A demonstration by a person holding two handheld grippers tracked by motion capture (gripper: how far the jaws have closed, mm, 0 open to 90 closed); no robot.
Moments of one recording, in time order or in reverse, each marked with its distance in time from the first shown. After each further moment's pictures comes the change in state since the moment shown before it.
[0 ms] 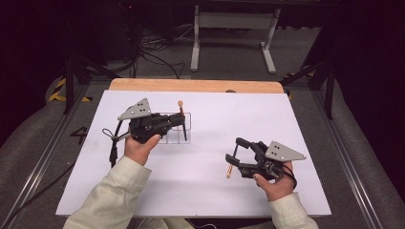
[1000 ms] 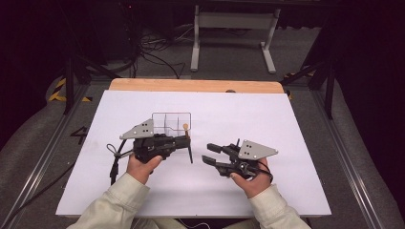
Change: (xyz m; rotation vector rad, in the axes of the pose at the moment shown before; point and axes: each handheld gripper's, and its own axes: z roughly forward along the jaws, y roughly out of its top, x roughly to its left) left arm -0.029 -0.033 -0.002 0.002 -0.164 -0.053; right arm 0.024 0.002 0.054 0.035 0.168 -0.060
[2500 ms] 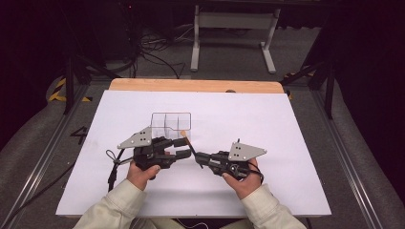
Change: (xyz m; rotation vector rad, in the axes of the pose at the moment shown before) left arm -0.008 -0.025 0.002 -0.068 -0.059 0.010; right arm 0.006 -0.009 0.023 0.037 0.078 0.004
